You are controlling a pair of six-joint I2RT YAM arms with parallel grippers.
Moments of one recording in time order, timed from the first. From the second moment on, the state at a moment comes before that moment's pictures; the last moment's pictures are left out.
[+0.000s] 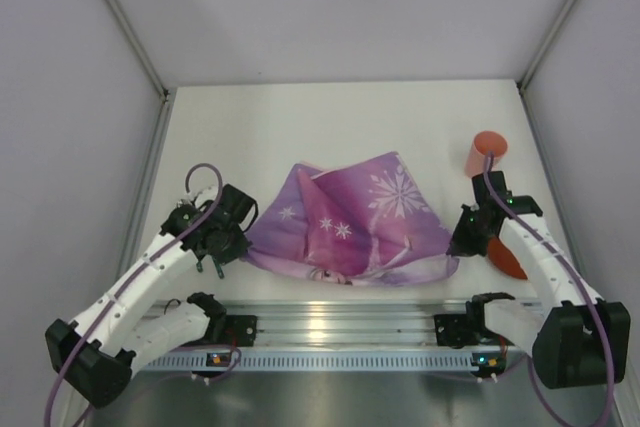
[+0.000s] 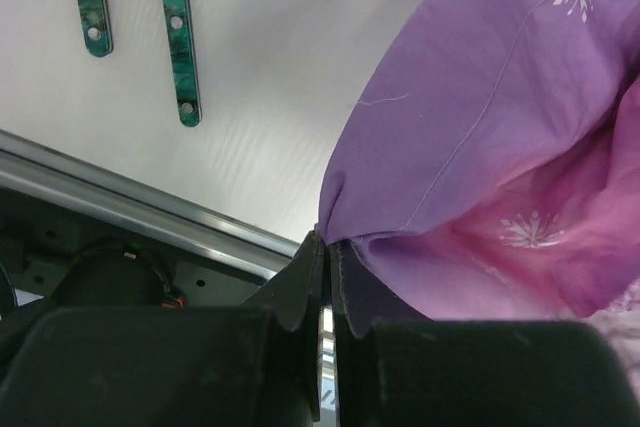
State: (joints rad) left arm -0.56 0.95 0.88 -1.18 -0.30 -1.05; right arm 0.08 1.07 0.73 -0.95 -0.09 0.56
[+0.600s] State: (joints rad) left arm -0.55 1.24 1.29 -1.07 -0.42 -0.84; right arm 0.08 1.19 1.03 -1.00 -0.17 0.56
